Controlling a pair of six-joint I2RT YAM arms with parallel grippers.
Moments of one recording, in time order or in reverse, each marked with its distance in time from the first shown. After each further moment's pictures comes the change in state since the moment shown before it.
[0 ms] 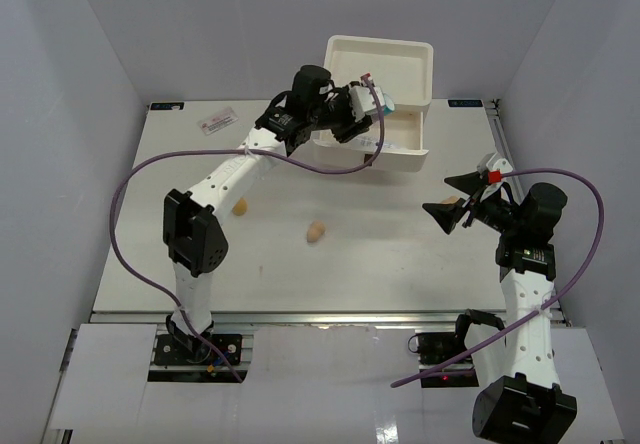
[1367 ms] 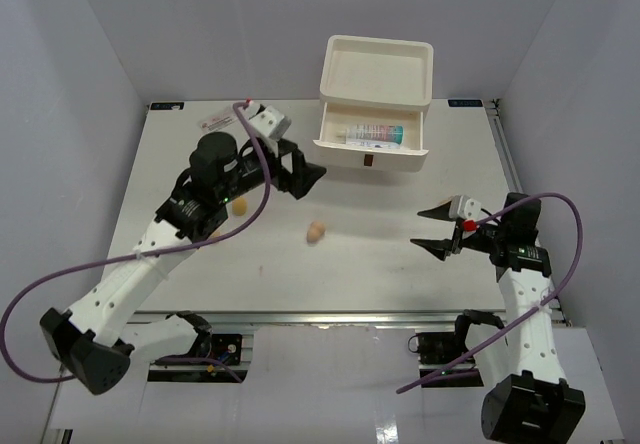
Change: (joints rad) left arm -0.009 -0.787 -0.712 0.221 -0.161 -0.672; right arm 0.042 0.007 -0.029 -0.436 -0.282 -0.714
